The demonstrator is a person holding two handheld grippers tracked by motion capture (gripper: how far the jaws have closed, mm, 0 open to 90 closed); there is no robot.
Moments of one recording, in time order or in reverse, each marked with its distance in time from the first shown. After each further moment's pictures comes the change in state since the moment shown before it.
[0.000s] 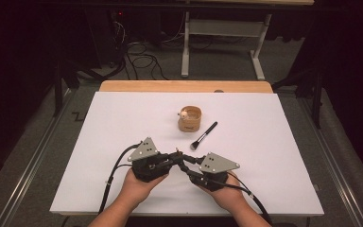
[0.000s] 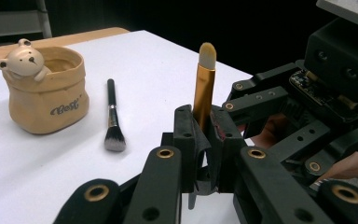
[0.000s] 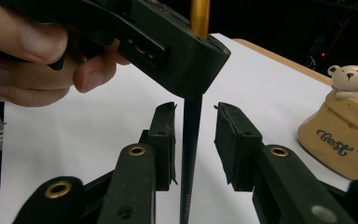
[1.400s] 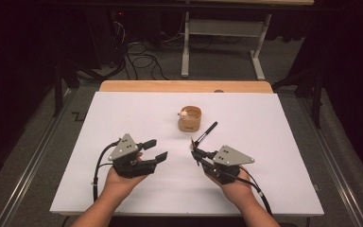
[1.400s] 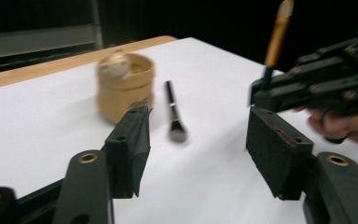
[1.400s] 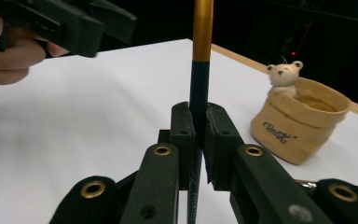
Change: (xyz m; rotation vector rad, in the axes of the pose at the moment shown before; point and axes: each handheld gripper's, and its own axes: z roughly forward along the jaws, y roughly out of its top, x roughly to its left) left arm 0.029 -0.007 -0.046 -0.025 0.191 0.018; right arm -0.027 0.000 -0.021 -0.020 -0.093 0.044
